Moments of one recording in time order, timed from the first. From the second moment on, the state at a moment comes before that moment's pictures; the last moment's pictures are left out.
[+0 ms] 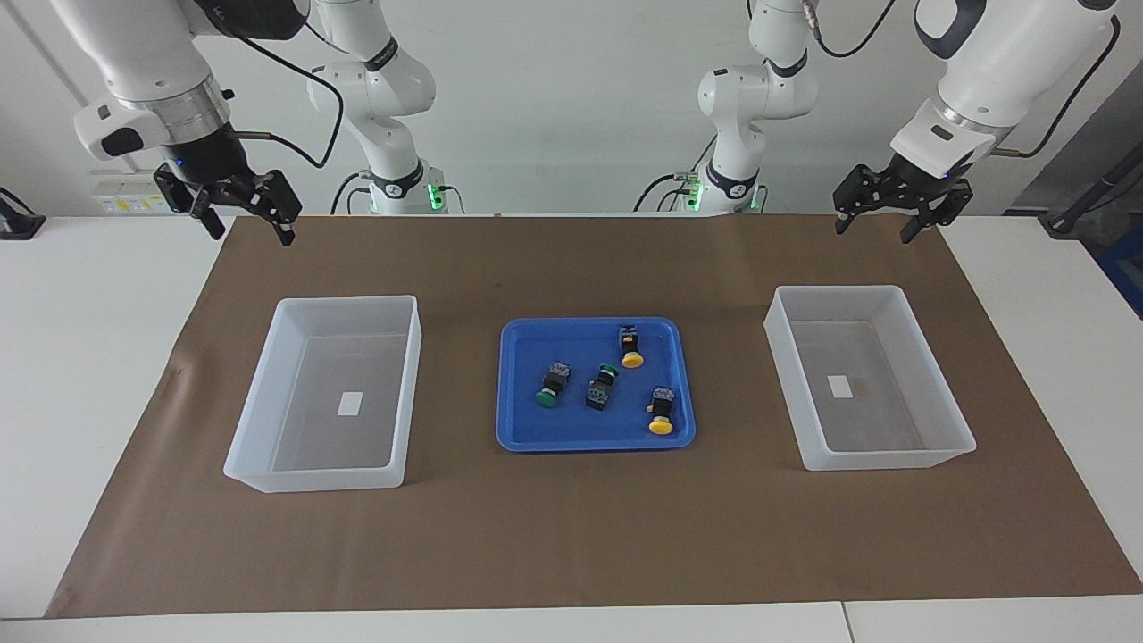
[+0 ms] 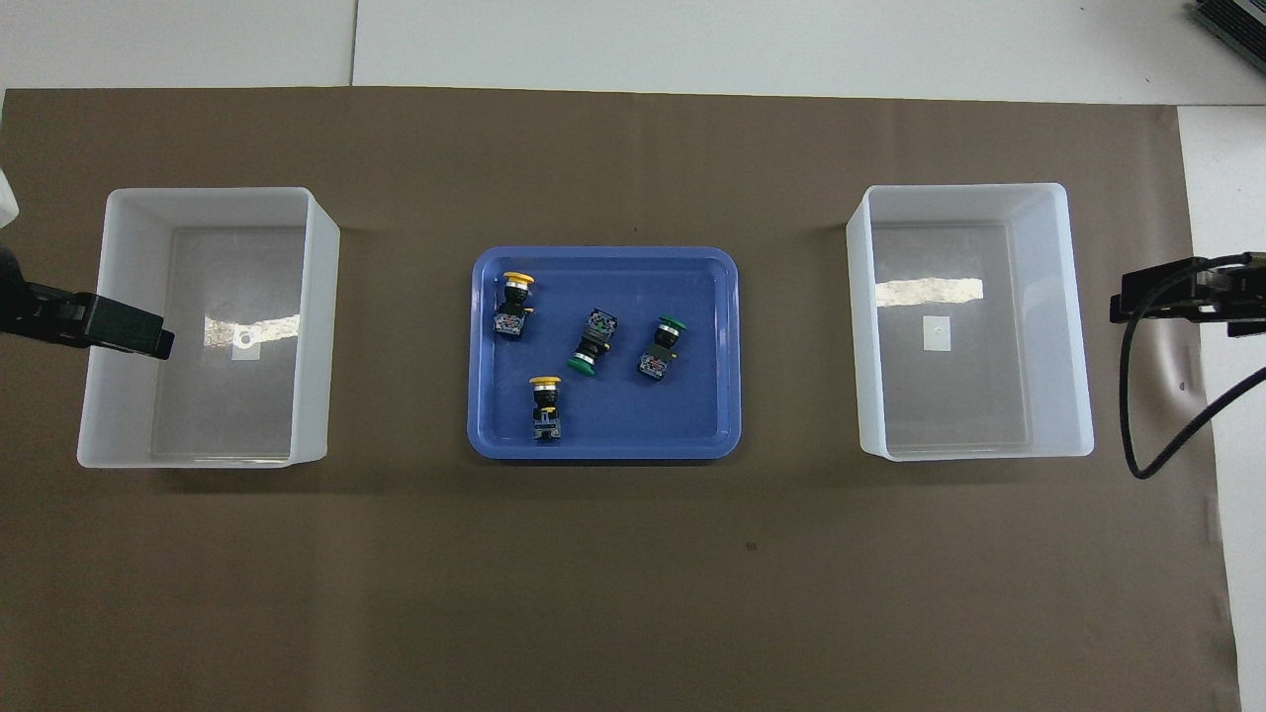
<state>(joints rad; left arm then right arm) -0.04 -0.02 -0.02 -1.57 -0.05 1.51 0.15 0.09 -0.04 -0.10 -1.60 -0.01 1.60 0.12</state>
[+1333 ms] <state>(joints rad) -0.04 -0.02 -0.02 -1.57 -0.05 1.51 0.15 0.35 0.17 -0.09 -1.61 -0.01 1.89 0.59</state>
